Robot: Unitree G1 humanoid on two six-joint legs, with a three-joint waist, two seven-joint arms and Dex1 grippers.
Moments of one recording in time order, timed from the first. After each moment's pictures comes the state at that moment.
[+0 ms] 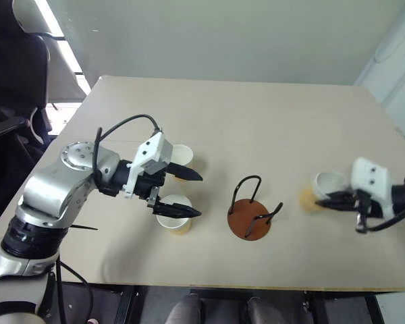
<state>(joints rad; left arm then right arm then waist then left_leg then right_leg) -0.65 0.91 -0.10 -0.27 -0.60 0.72 -1.33 -0.19 -1.24 -0.30 -0.51 0.49 0.70 1.13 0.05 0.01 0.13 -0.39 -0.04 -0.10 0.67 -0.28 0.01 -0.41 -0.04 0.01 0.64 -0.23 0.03</state>
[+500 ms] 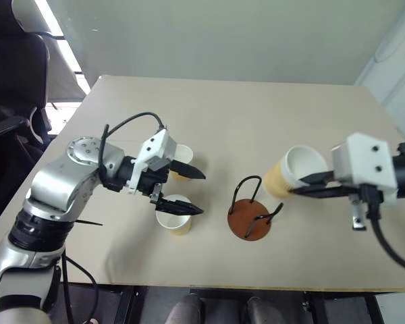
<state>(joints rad) -0.71 0.88 -0.14 -0.22 -0.57 0.71 -1.37 -0.54 -1.30 -0.13 -0.72 0.73 0.82 1.13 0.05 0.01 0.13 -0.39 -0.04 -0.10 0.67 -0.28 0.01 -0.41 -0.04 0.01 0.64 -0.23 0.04</state>
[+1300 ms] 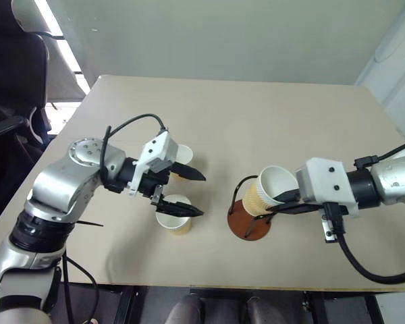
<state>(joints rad) -0.70 0.88 -0.14 -0.24 -0.57 0.72 -1.36 -0.61 -1.20 0.06 -0.74 0.65 0.78 1.12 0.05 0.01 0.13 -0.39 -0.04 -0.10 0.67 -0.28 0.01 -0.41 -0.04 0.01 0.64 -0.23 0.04</state>
